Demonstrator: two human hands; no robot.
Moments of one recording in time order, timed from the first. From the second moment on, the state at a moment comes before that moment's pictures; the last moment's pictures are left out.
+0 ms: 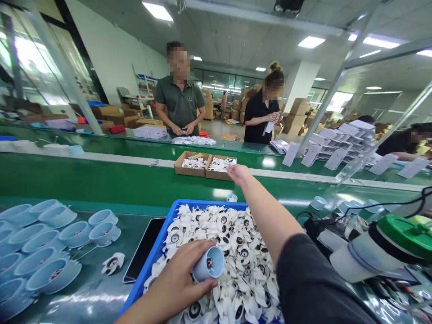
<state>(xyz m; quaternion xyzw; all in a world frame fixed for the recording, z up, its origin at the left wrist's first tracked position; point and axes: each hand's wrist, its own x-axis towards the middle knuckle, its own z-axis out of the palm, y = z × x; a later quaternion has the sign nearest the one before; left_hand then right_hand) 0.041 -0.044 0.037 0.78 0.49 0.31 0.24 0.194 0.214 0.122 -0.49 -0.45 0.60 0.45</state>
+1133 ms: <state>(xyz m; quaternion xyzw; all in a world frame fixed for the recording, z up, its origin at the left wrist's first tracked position) 0.008 -0.038 0.064 0.79 0.53 0.31 0.07 0.441 -0.088 0.058 -0.46 -0.77 -0.05 0.45</state>
